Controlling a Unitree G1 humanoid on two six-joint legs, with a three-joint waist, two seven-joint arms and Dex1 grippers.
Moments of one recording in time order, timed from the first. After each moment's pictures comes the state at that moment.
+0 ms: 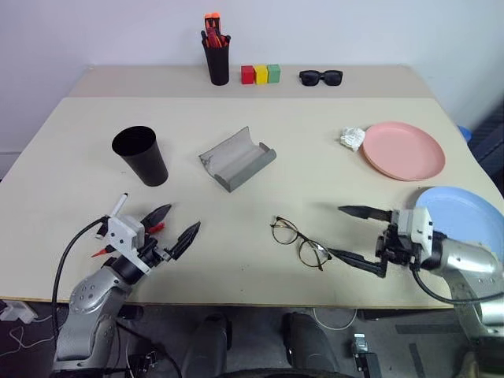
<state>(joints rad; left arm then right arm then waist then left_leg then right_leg) 0.18 0.41 0.18 -0.26 -0.53 0.09 -0.65 -0.06 -0.70 -0.15 -0.16 0.49 0.00 1.23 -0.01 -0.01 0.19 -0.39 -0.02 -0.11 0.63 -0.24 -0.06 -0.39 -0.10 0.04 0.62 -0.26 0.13</state>
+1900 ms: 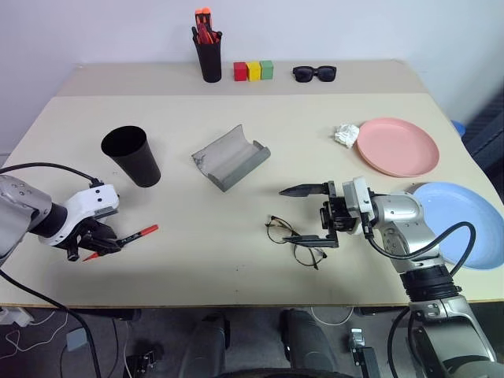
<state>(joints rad) -0.41 1.31 -0.27 0.04 -0.17 0.62 -1.35 -0.42 -0.51 0.07 0.10 0.46 -0.07 1.42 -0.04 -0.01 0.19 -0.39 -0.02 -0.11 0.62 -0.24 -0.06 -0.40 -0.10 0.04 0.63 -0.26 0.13</state>
